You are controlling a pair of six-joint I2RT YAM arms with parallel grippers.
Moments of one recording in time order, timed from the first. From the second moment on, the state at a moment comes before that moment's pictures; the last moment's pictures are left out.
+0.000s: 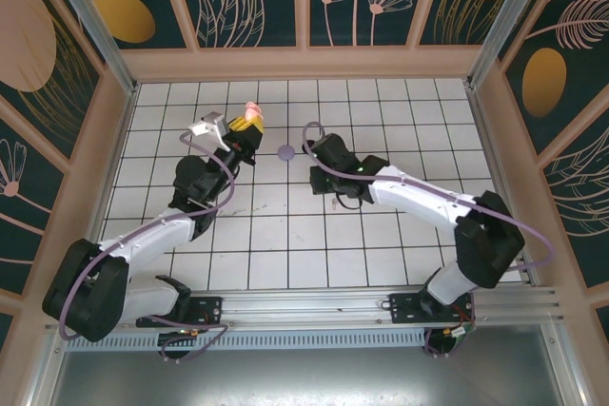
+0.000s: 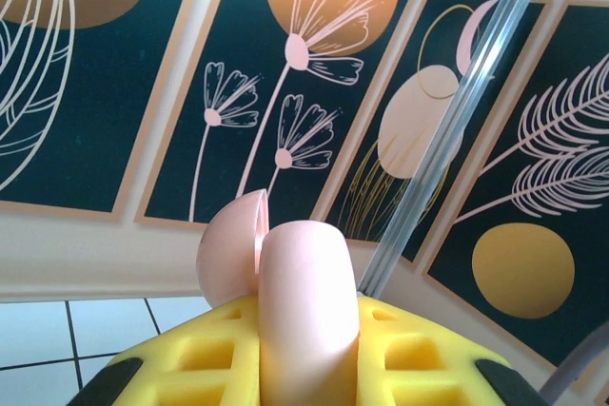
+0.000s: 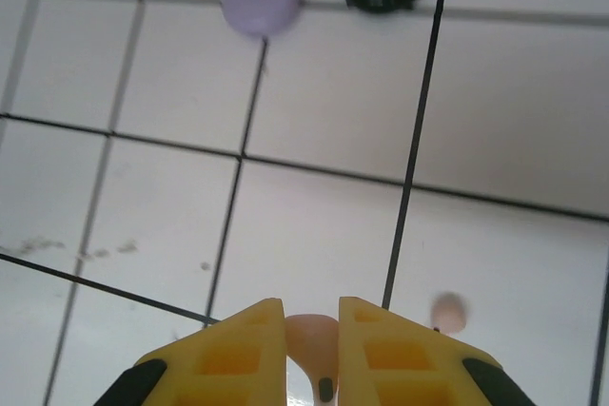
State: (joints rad) left arm -0.49 1.25 0.55 0.94 0.09 -0.46; right arm 0.82 1.56 1.10 -0.49 0.12 0.59
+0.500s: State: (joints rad) left arm -0.49 1.25 0.60 0.87 0.08 -0.50; right arm 0.84 1.76 1.08 -0.42 0.08 0.66
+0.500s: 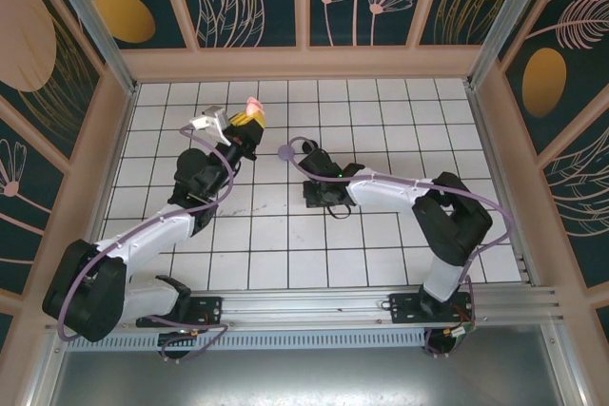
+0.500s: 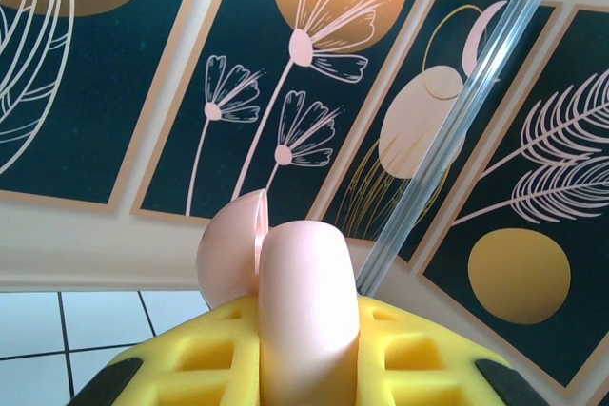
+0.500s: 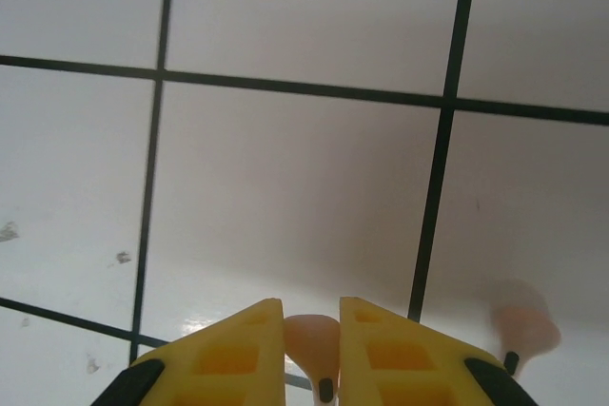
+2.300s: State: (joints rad) left arm -0.49 1.49 0.88 0.85 0.91 -0.70; right arm 0.58 1.21 1.08 -0.22 -0.34 0.41
